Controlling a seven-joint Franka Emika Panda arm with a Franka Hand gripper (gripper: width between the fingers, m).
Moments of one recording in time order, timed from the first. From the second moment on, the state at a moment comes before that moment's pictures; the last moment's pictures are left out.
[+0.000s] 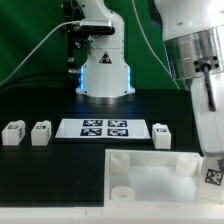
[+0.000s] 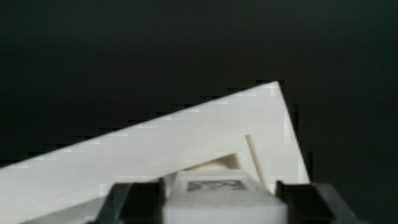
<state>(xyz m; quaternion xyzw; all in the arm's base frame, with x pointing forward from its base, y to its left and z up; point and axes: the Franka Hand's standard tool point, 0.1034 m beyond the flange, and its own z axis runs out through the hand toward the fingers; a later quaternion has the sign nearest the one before) 0.632 0.133 0.080 -0.59 0.79 0.06 0.14</state>
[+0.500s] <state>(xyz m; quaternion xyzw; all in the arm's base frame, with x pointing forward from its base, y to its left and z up) 0.629 0.124 0.077 -0.81 0.57 0.02 0.14</state>
